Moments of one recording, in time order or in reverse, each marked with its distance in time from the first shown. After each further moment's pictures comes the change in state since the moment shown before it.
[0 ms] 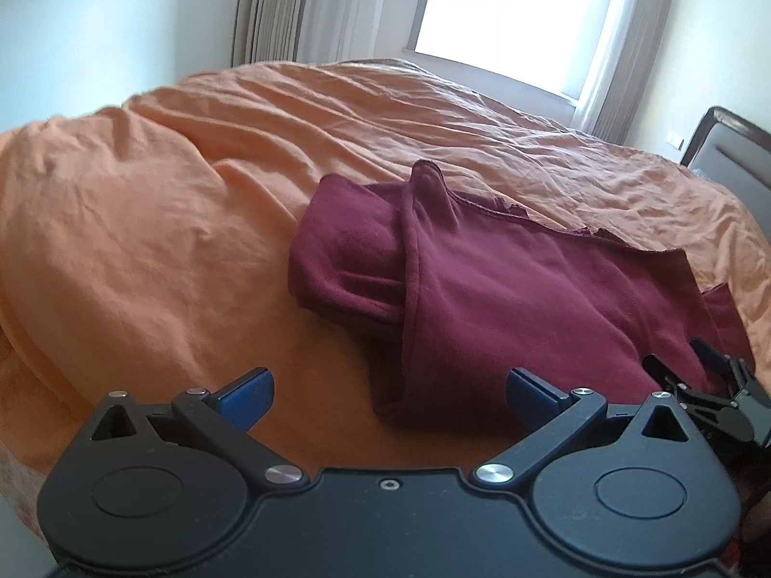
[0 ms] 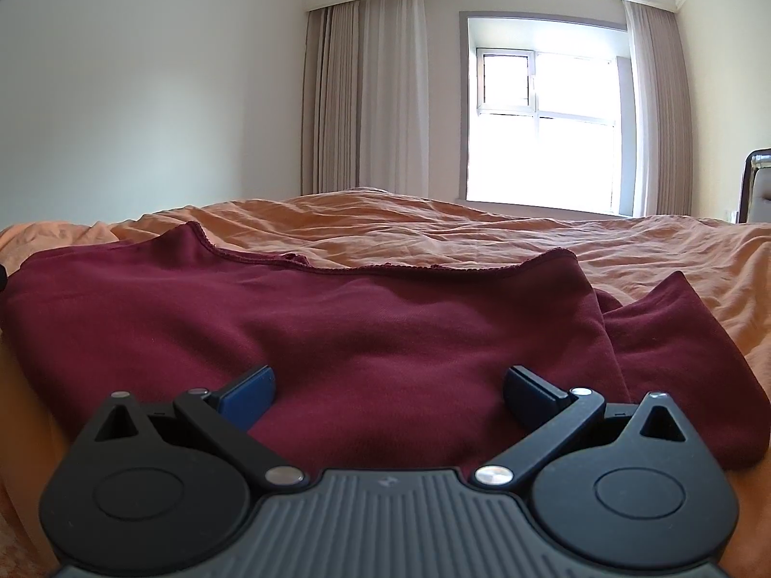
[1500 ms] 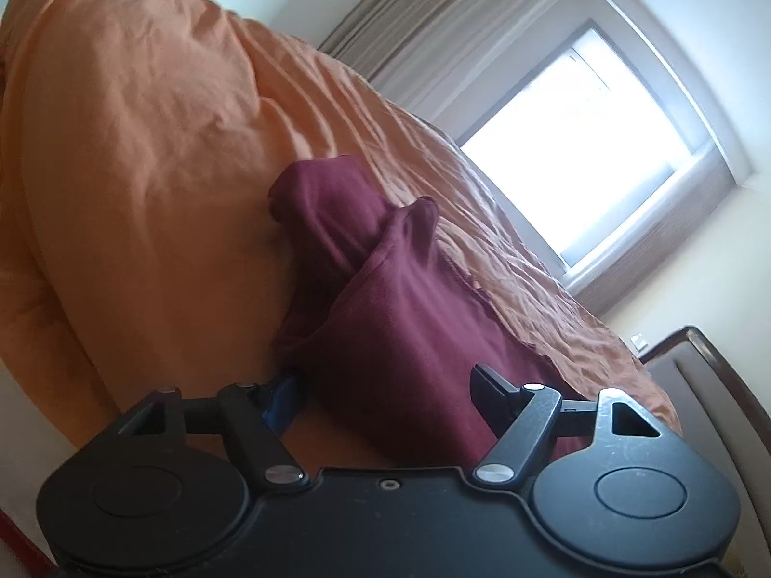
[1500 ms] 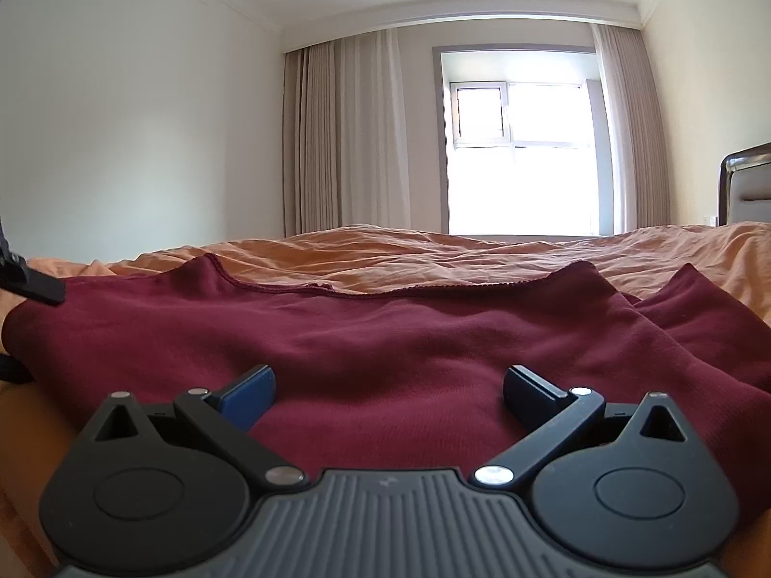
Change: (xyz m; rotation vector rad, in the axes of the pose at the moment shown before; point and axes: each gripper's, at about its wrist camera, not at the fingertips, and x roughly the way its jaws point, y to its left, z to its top) left arm 0.019 -0.007 -0.059 -0.533 -0.226 -0.160; right arm -0.008 0.043 -0.016 0.062 -0.117 -0.044
